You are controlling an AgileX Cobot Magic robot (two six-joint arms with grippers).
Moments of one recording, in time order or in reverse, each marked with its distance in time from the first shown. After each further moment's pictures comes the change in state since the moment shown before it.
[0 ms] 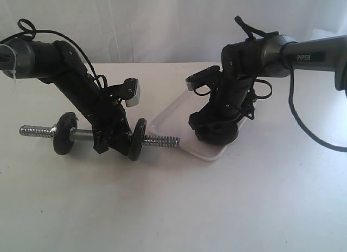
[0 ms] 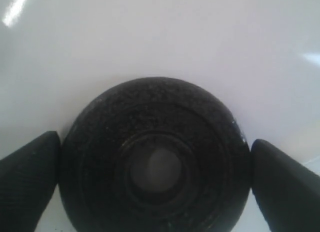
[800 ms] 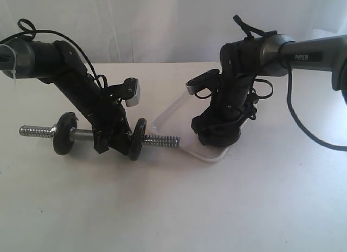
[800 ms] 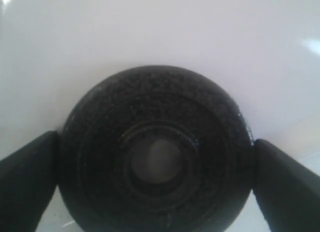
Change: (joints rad) left arm 0.000 0.000 0.000 0.000 -0.004 -0.005; right arm 0.000 0.010 -0.025 -0.013 0.071 -0.031
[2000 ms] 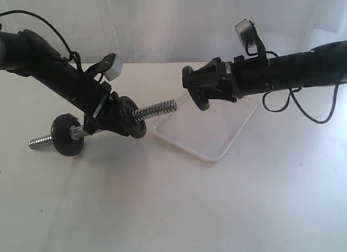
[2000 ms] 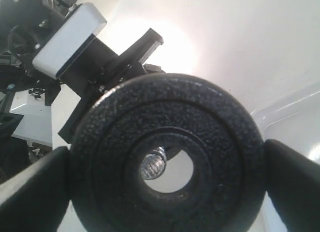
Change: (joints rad) left arm 0.111 -0.054 0.018 -0.289 0.131 0.164; right arm -0.314 -0.171 0.320 1.504 0.323 -1.171
